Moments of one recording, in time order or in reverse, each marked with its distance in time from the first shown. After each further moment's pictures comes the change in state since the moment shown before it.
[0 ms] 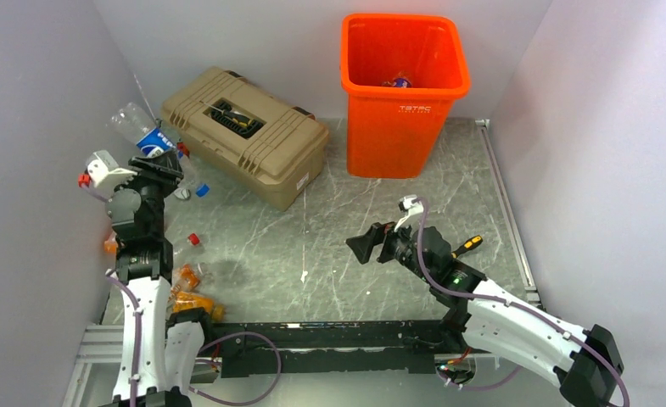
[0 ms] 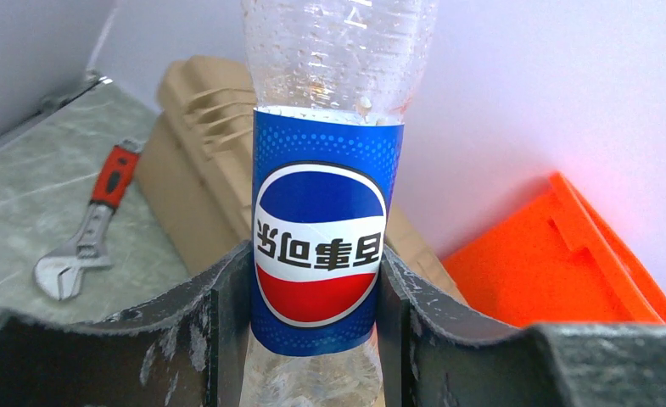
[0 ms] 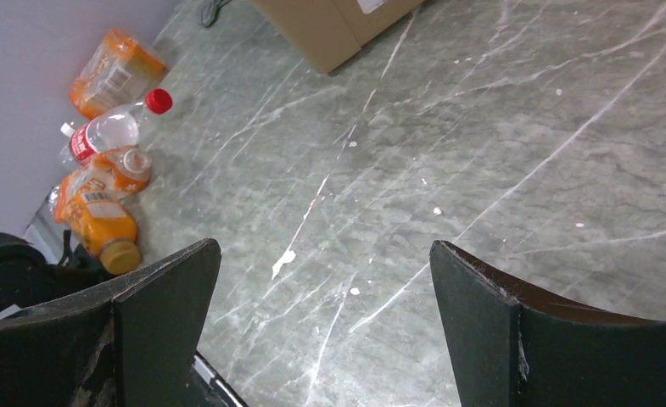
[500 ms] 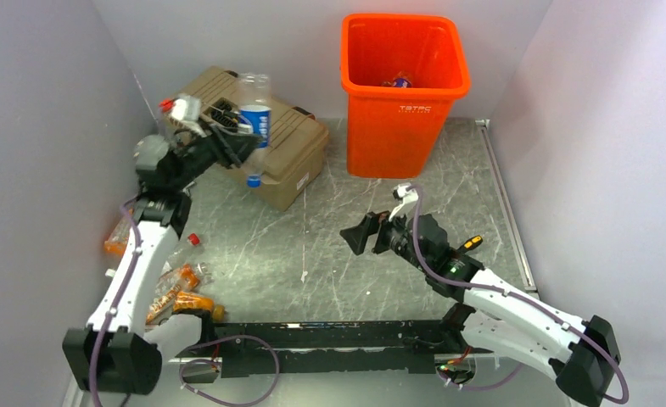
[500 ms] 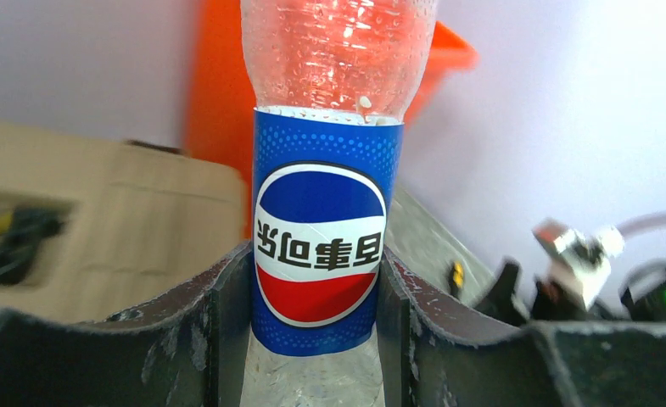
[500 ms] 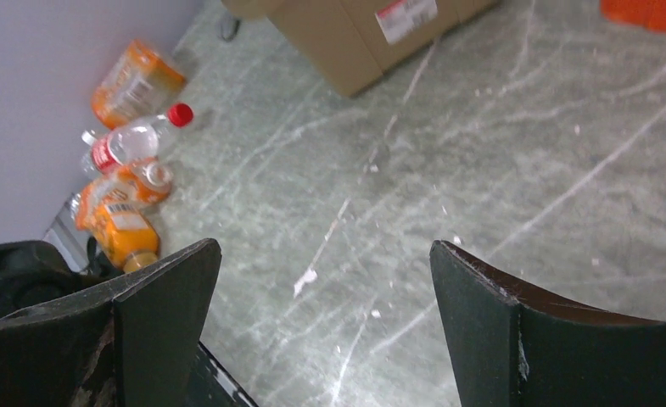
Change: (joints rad) left arm -0.241 0.300 0.274 0.136 0.684 0.188; right arm 0.000 0.083 0.104 -0.031 -0.037 0.004
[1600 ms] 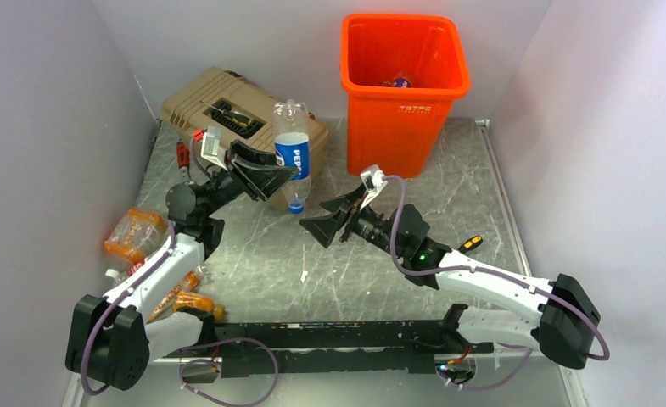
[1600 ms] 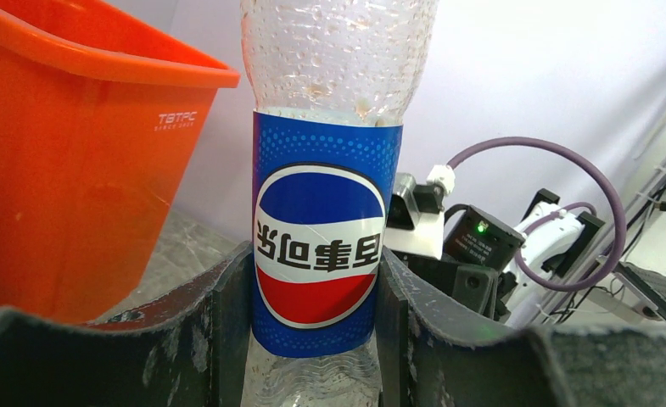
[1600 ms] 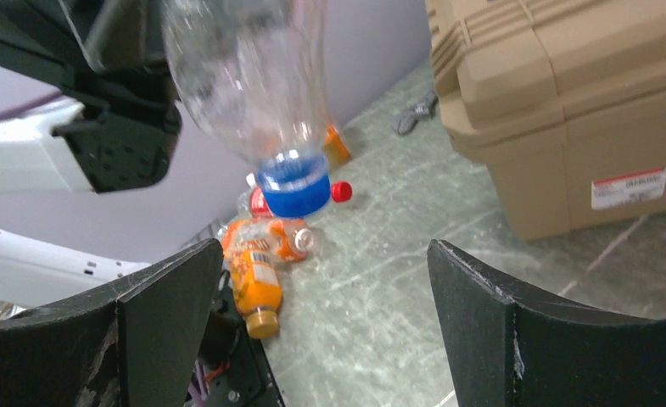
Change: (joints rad) left arm -0.286 0.086 -0.279 0.826 0.095 -0.376; right arm 0.121 0.287 0.138 0.494 -0.152 -0.037
